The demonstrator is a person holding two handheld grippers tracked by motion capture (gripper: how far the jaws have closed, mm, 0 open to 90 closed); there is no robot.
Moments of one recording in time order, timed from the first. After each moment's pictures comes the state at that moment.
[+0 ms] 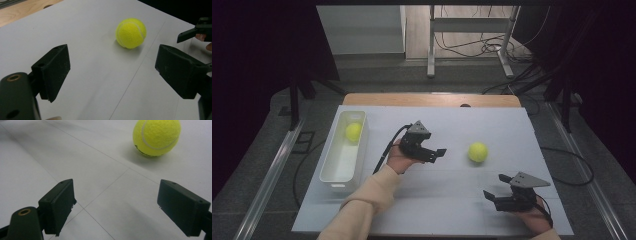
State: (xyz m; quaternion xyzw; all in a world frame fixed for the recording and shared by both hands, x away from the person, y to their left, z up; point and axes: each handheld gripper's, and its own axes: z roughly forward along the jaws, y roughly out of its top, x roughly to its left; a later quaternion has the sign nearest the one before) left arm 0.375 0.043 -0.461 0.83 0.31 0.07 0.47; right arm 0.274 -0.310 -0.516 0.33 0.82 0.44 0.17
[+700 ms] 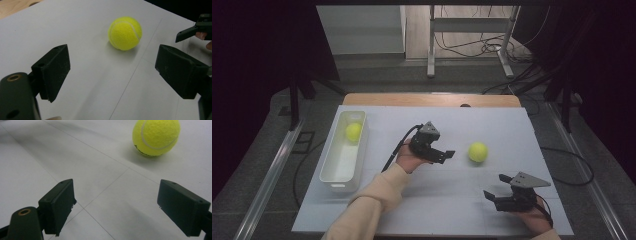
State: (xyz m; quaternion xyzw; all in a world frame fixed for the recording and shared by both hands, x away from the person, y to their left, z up) left arm 0.382 0.017 -0.464 0.84 0.29 0.06 0.45; right arm 0.274 -0.310 -0.516 0.33 0.81 0.44 0.17
